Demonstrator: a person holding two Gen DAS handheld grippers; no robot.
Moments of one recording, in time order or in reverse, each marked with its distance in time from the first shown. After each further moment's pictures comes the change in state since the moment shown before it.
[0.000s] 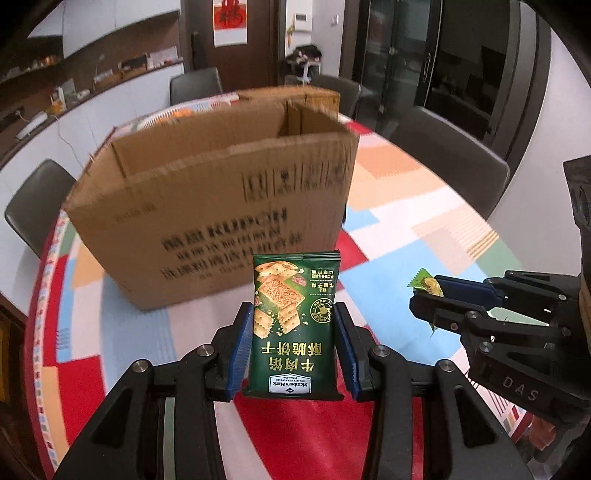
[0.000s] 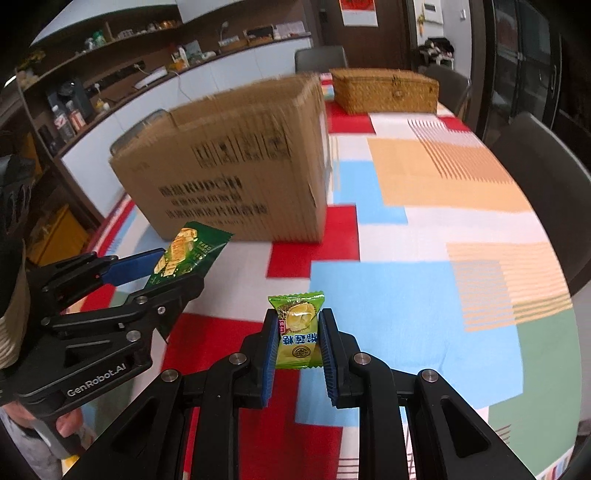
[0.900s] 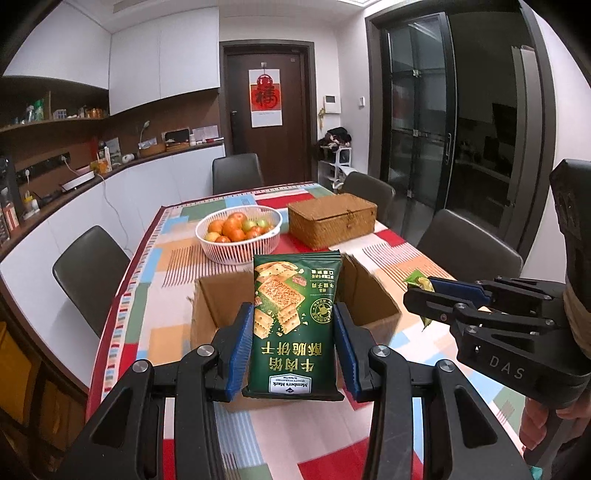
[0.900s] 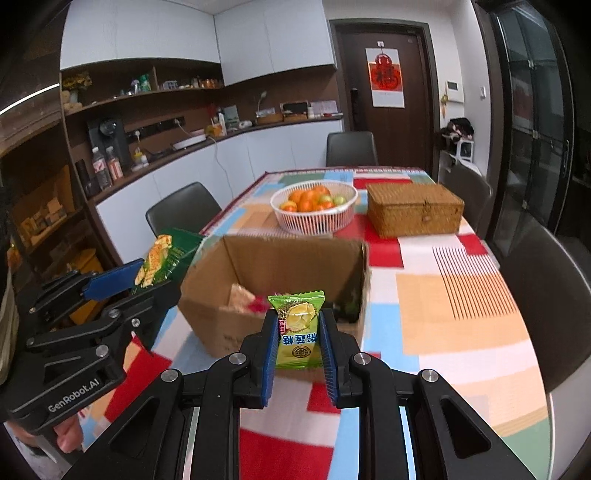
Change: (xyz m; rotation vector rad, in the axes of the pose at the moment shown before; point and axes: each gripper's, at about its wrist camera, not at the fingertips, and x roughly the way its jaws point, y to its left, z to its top) left arm -0.090 0.045 0.079 -0.034 -0.315 0.123; right arm -0.059 0.044 0.105 -0.105 -0.296 0.054
